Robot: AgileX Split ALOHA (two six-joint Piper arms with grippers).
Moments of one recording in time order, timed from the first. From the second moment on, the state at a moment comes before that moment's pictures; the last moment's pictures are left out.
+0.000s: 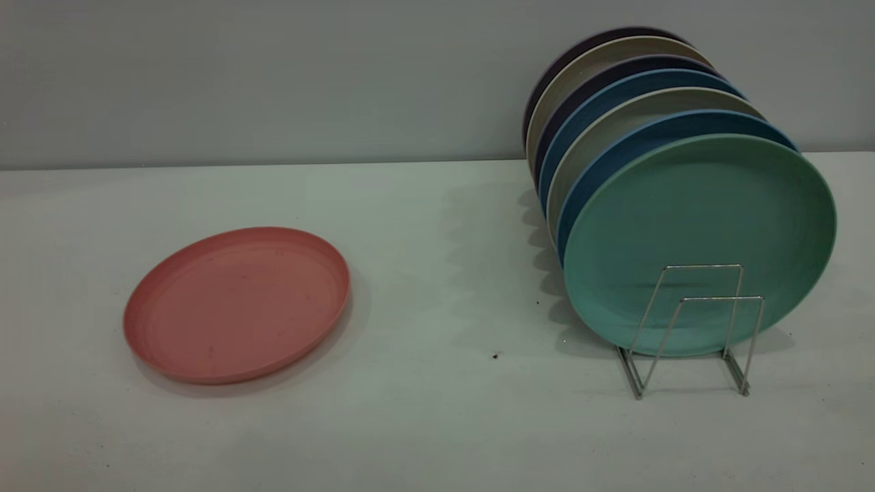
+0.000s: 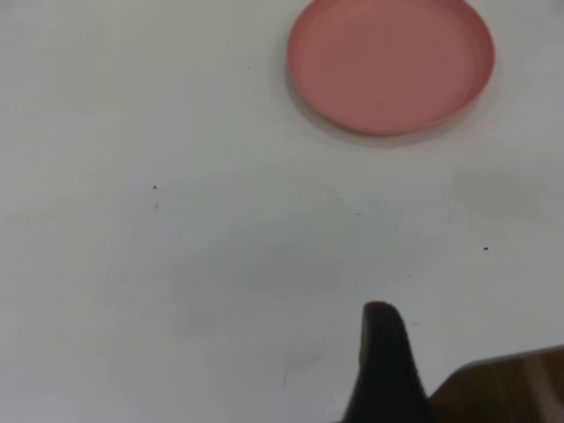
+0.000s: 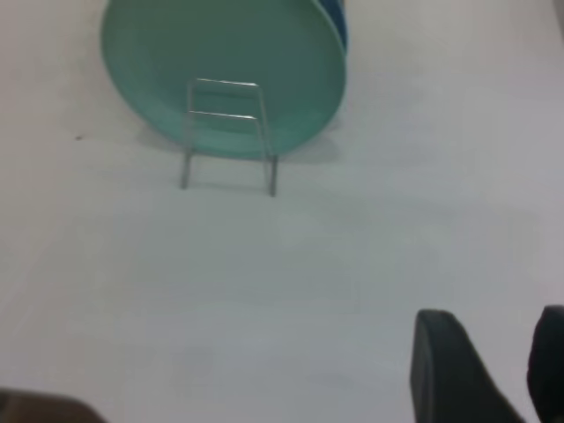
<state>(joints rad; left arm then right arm) -0.07 -0.02 -0.49 -0.02 1.13 0.08 0.11 -0.02 -0.47 0.04 1.13 -0.05</state>
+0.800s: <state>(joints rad) -0.07 0.37 -0.49 0.11 1.09 -0.13 0.20 0.31 -0.50 0.08 1.01 -0.09</state>
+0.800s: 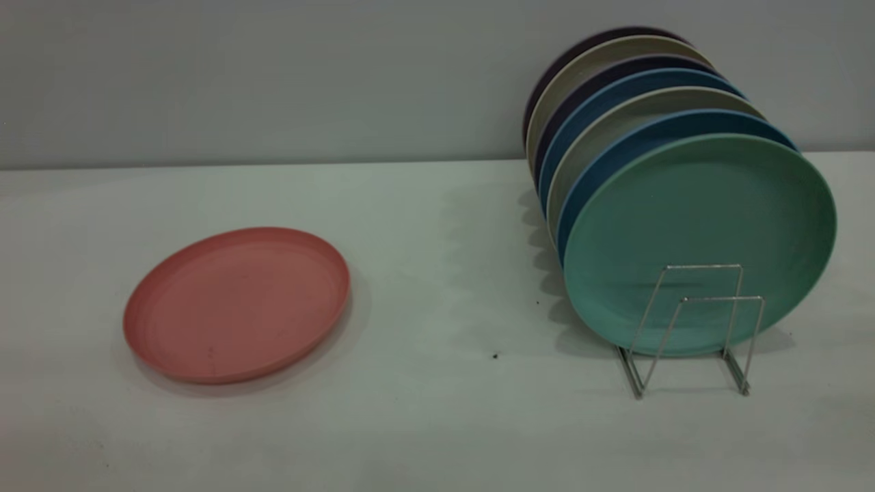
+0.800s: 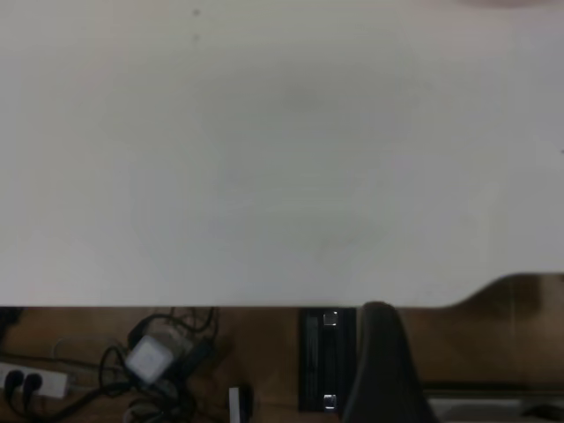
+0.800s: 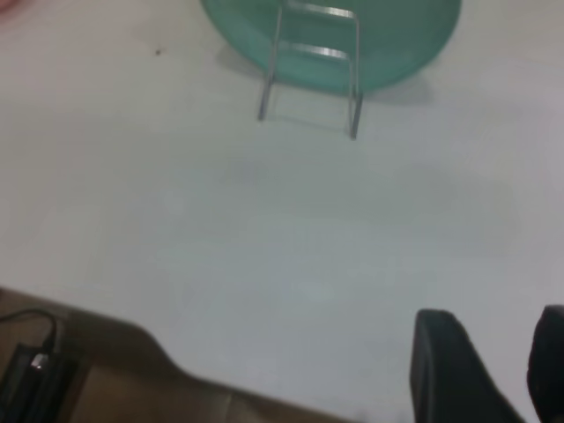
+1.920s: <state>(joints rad) -0.05 1.34 -0.59 0.12 0.43 -0.24 0.20 0.92 -0.64 0.32 0.76 -0.35</state>
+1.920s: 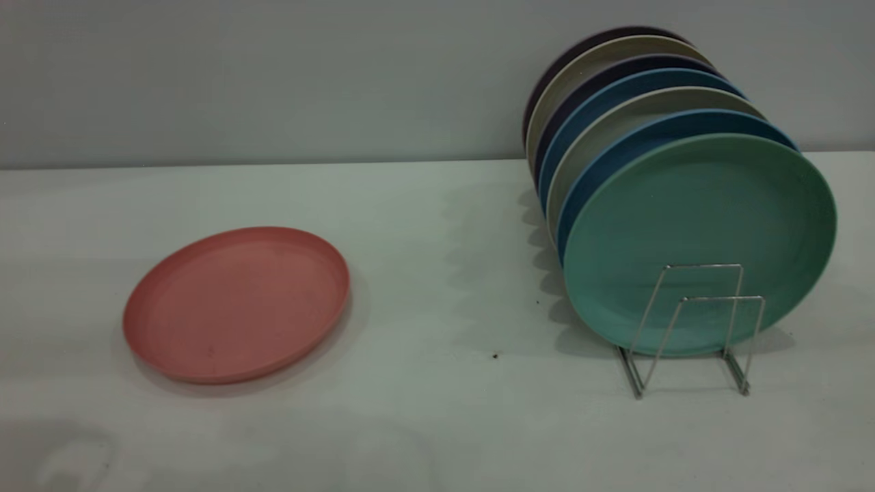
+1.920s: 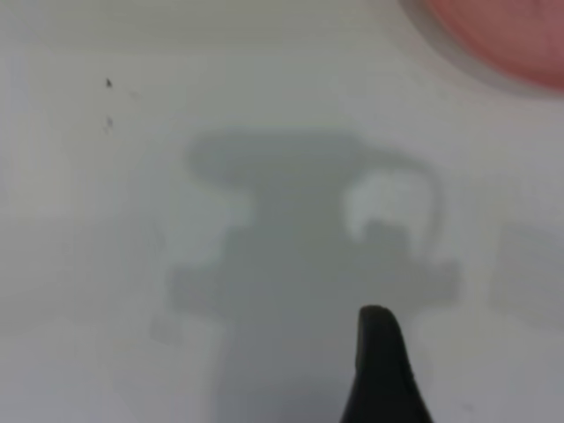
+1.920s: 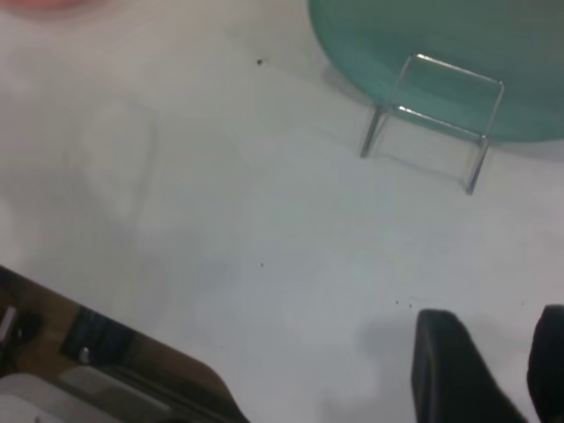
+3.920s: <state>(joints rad) 0.10 2.17 -1.15 -0.37 0.37 0.32 0.20 1.19 -0.74 0.85 0.74 -0.79</state>
